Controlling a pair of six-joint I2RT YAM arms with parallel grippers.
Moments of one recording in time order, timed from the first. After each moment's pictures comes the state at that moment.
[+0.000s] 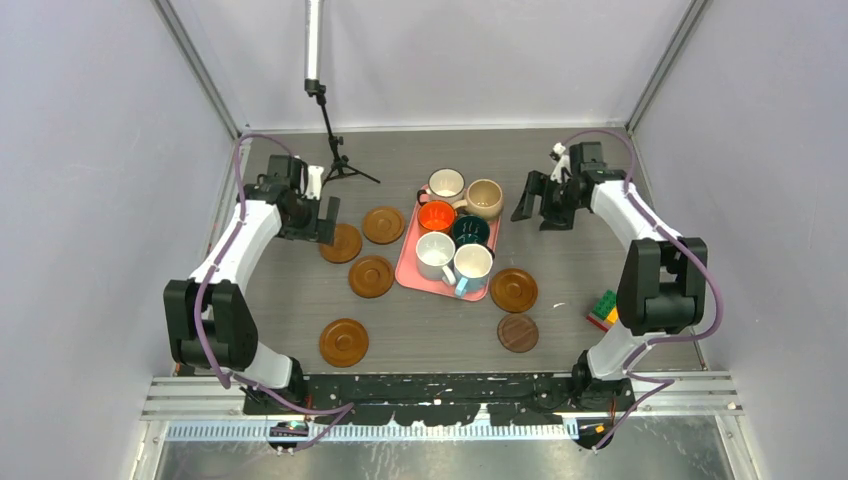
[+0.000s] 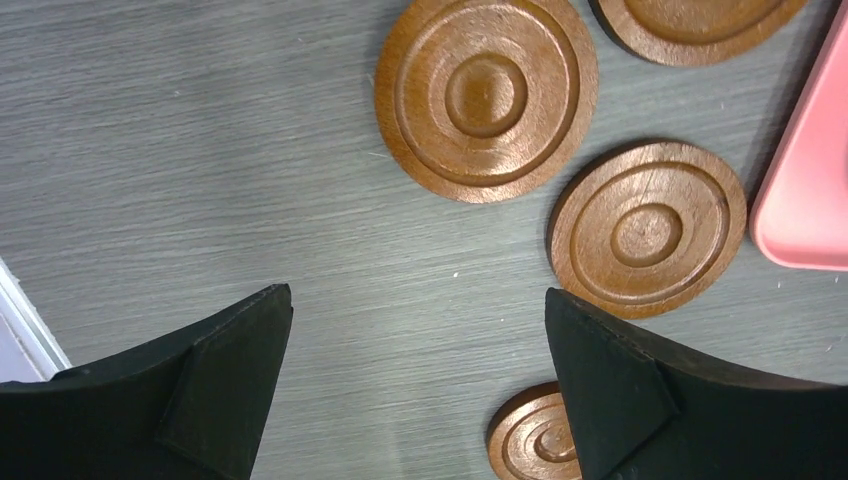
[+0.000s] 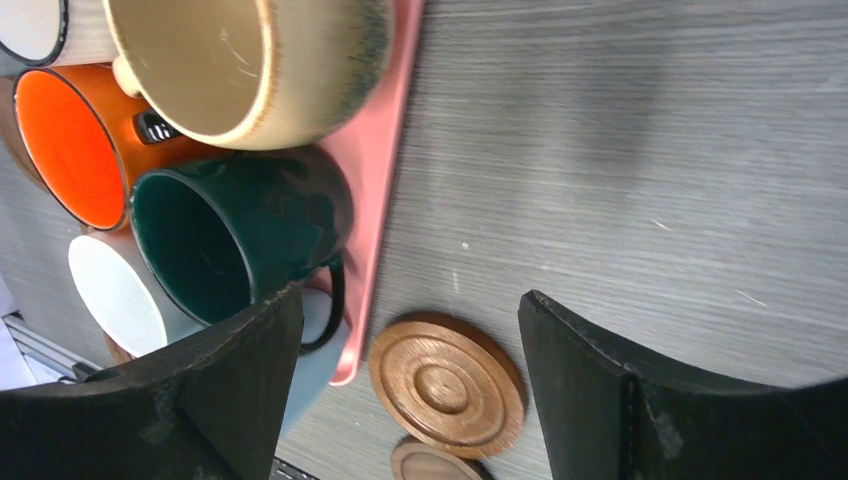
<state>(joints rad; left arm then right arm) -0.08 1.49 1.19 -0.81 0.06 0.09 0.01 1.67 1.25 -0.65 -0.41 0.23</state>
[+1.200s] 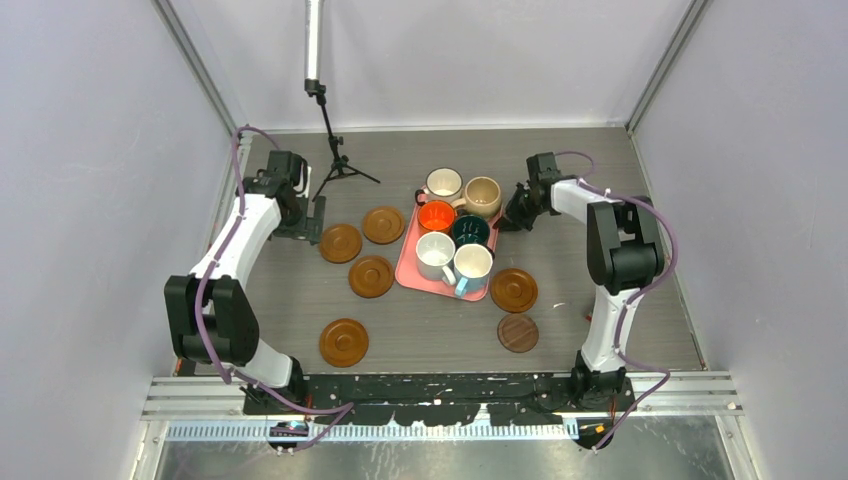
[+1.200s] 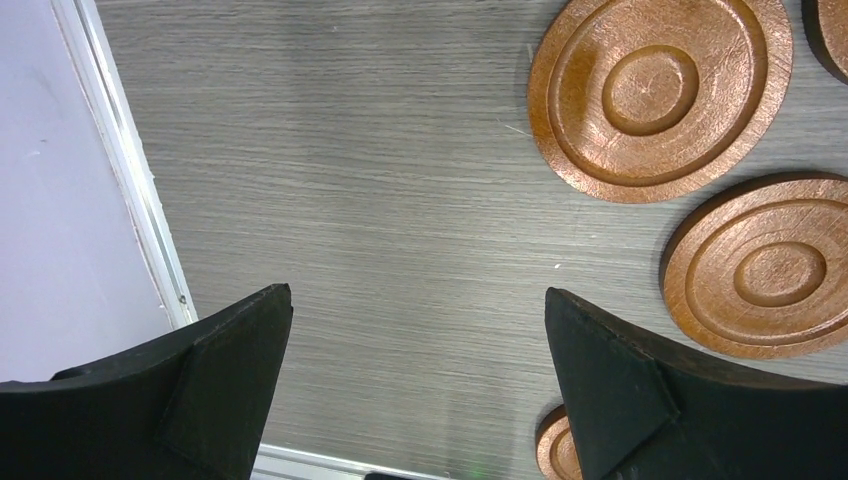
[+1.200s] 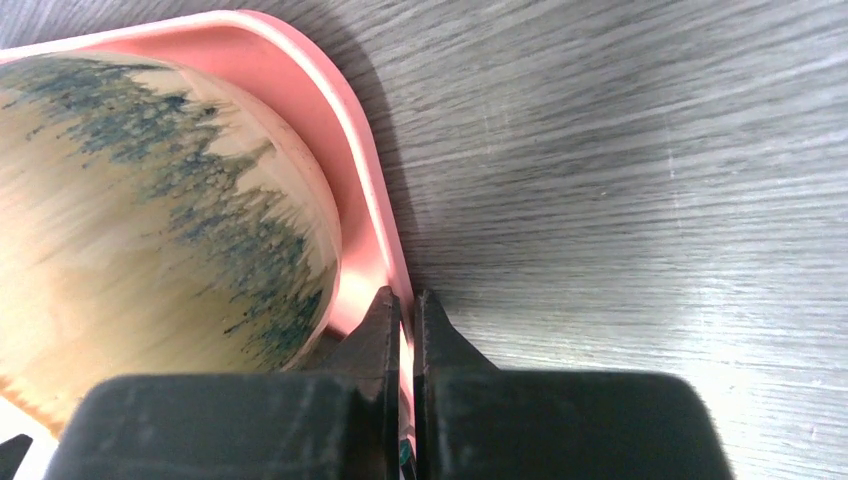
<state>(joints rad) -0.08 1.52 1.26 -0.89 -0.22 0.02 0.16 1.99 1.29 -0.38 -0.30 0.71</state>
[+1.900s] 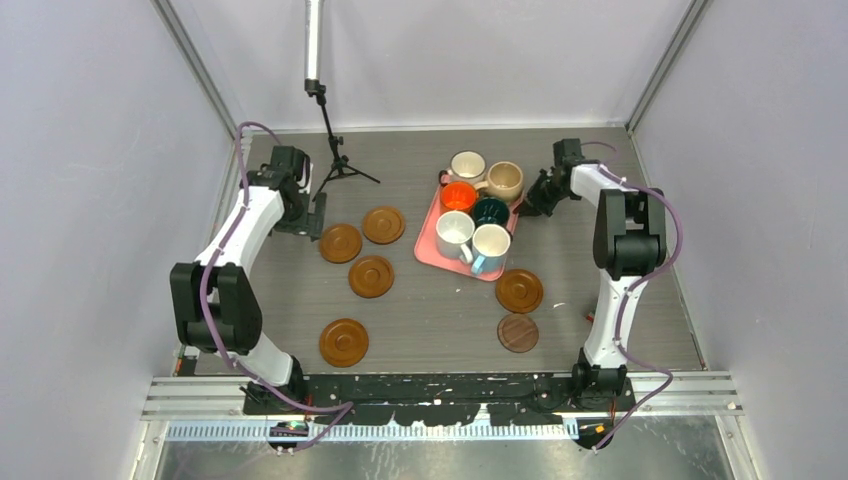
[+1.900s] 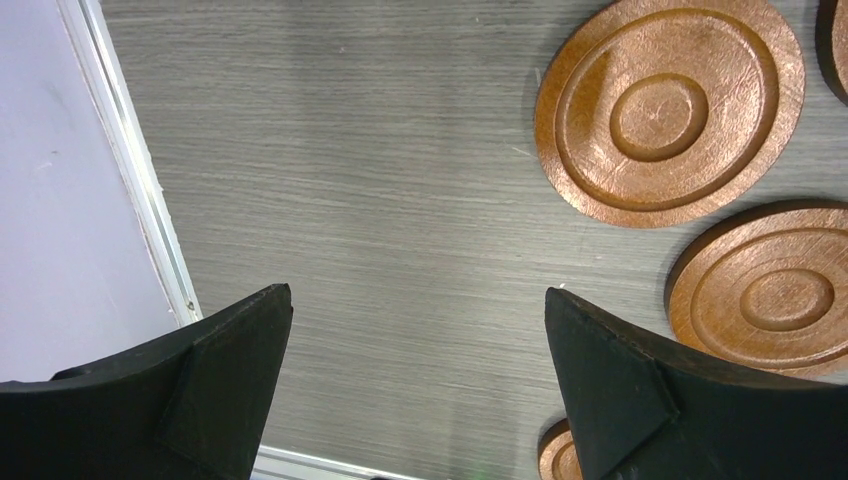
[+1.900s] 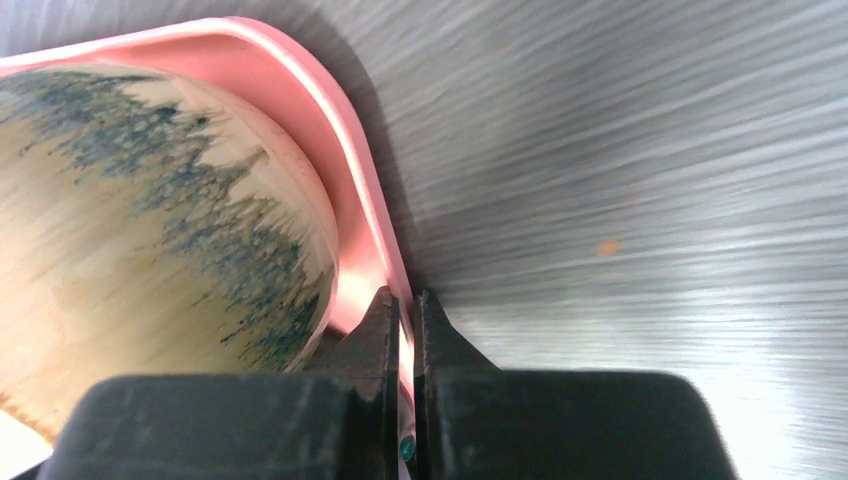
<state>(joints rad) -0.08 1.57 1.30 -0.90 -0.24 0.02 0.03 2.12 1.50 -0.54 -0.32 0.66</state>
